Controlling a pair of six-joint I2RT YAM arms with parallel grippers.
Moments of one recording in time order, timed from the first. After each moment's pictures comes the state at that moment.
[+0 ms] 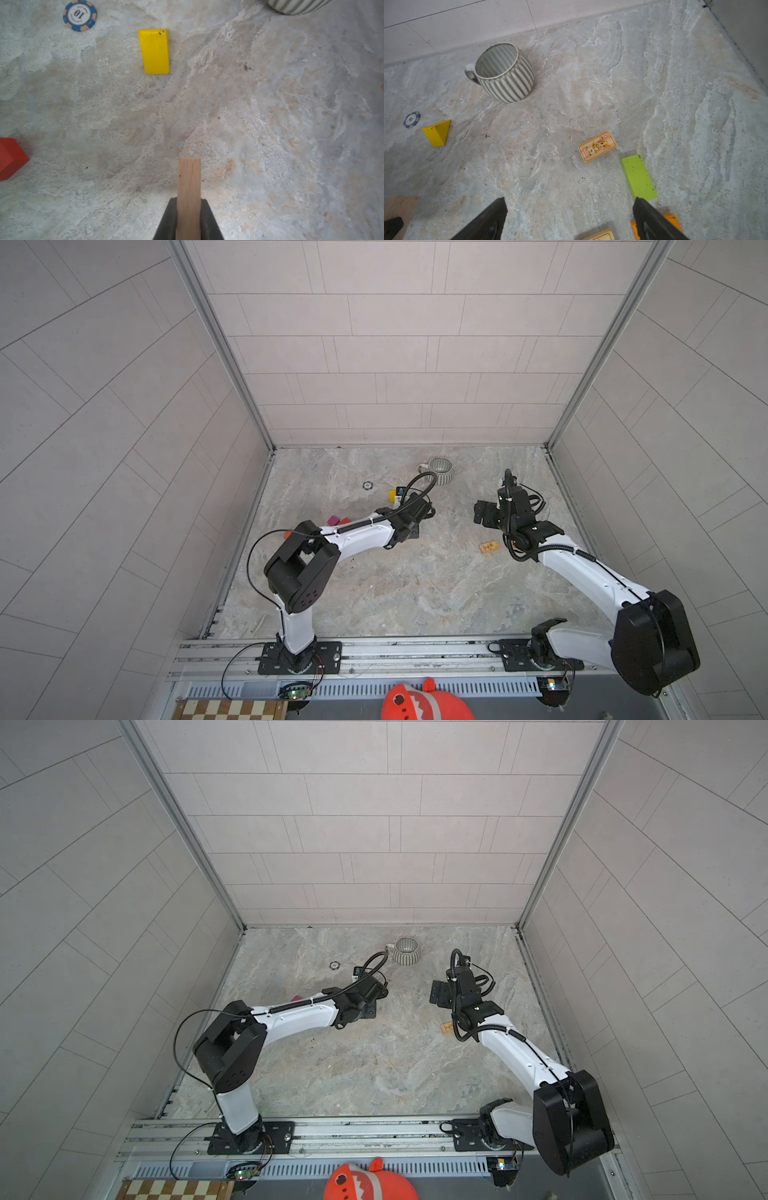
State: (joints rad) left arm -0.78 1.84 1.20 -0.42 -0.38 -0.68; right arm 0.28 1.22 0.77 -0.25 0.22 0.41
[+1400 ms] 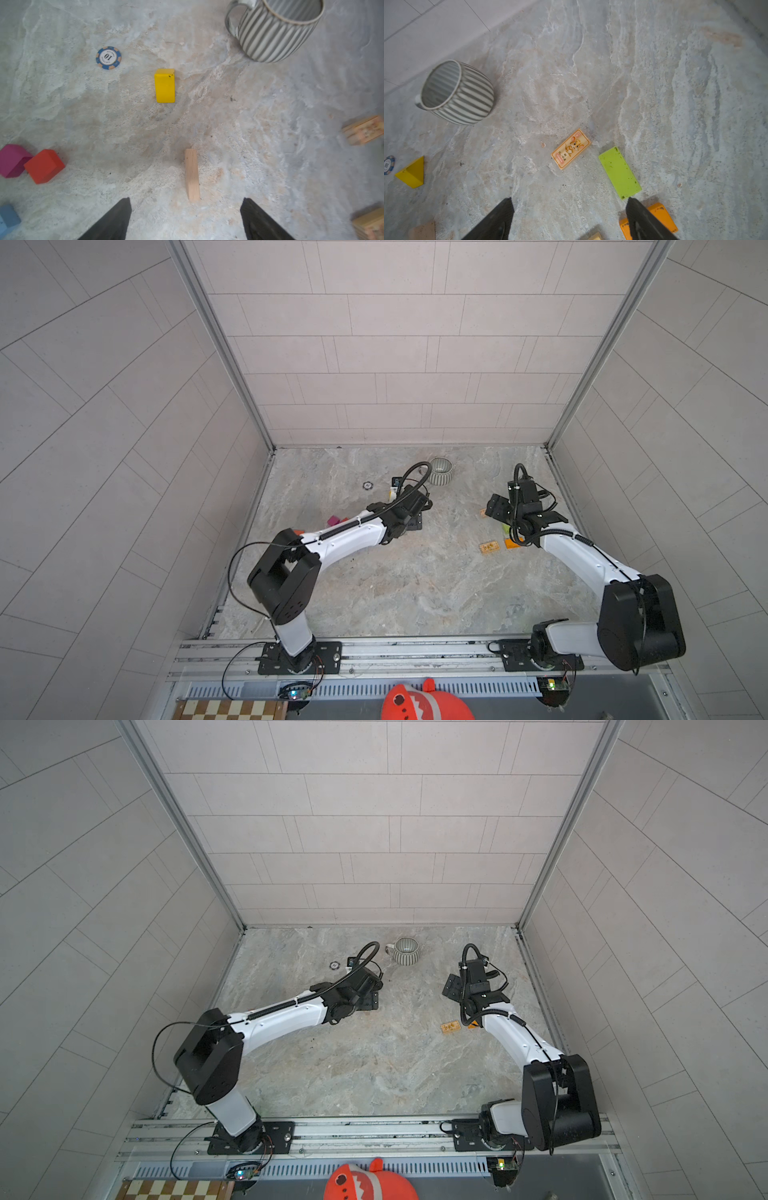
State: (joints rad) left arm -0.78 1.69 1.22 -0.50 -0.40 -0.66; right arm 0.13 1.36 0.86 -0.34 0.16 0.58
